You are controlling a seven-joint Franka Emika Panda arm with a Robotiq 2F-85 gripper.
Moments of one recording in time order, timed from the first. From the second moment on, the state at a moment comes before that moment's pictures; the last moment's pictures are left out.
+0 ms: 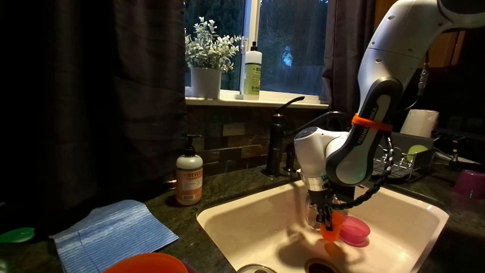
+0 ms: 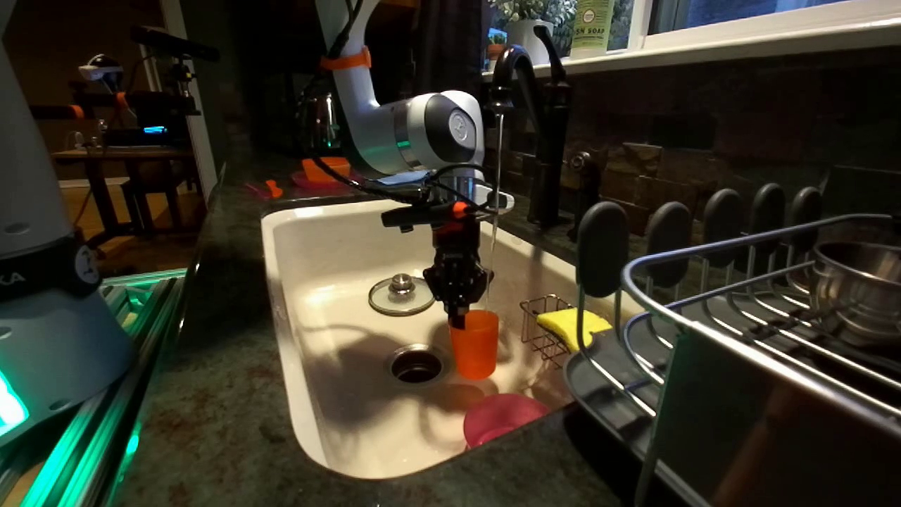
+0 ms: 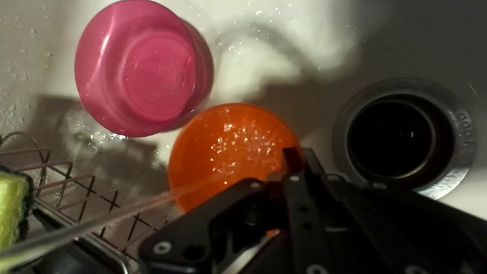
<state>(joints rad) 0.31 0.52 -0.15 -2.32 -0.52 2.58 0.21</state>
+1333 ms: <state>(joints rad) 0.32 0.53 -0.07 -2.30 -0.51 2.58 0.27</state>
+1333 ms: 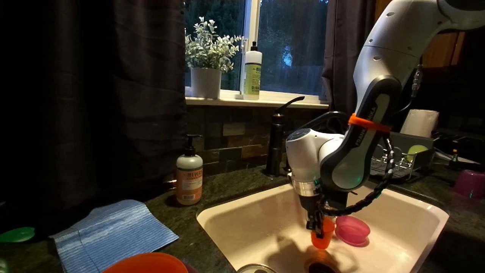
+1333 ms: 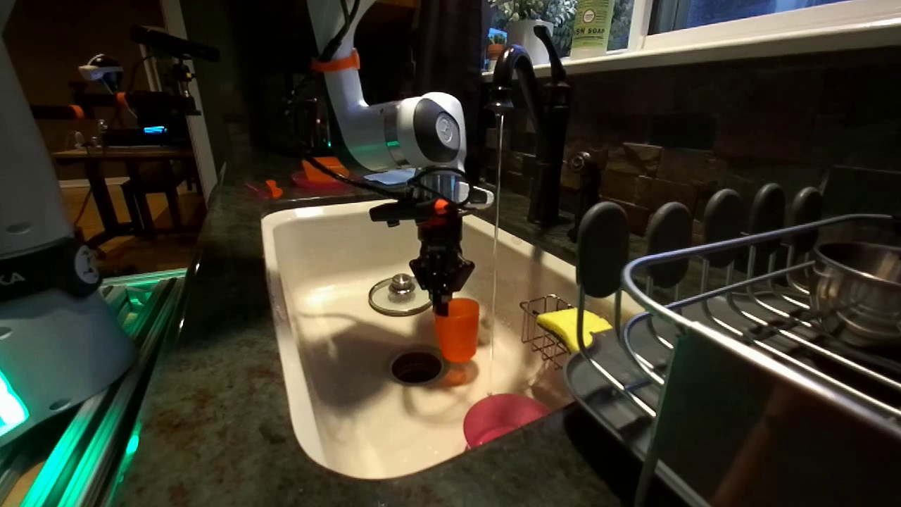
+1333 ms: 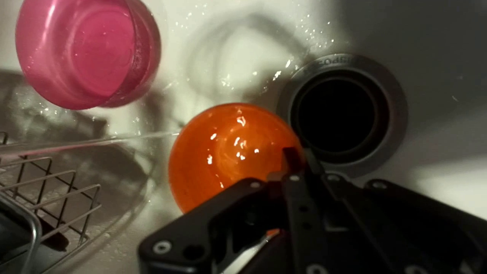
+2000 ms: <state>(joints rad) 0.27 0.58 -0.02 -2.25 -0.36 2.60 0.21</state>
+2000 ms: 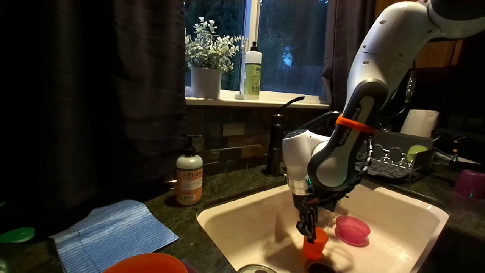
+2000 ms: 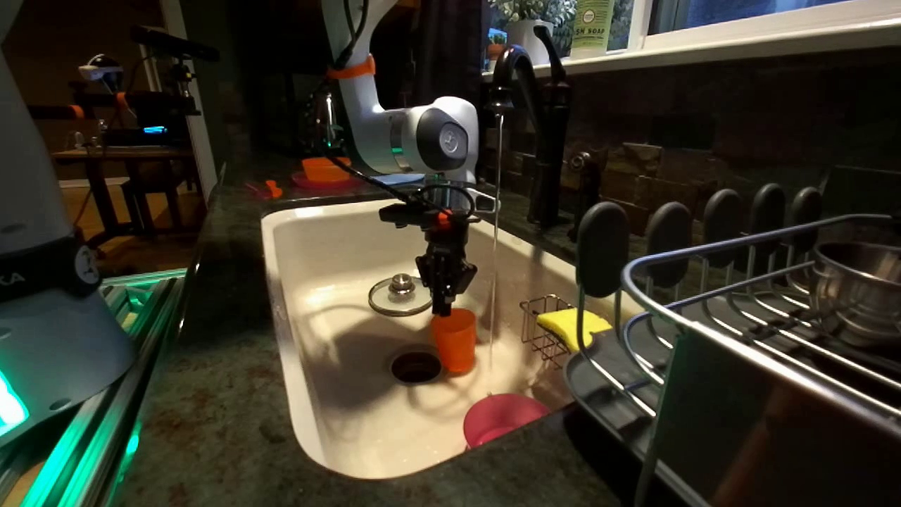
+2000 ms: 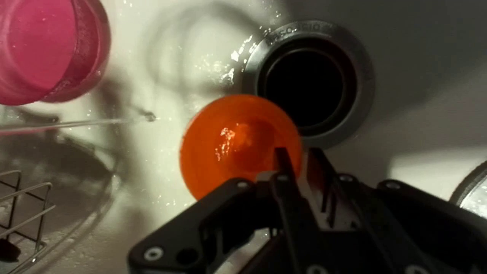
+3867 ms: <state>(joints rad) 0.48 0.32 -0.16 -2.39 -0.41 2.63 0.94</state>
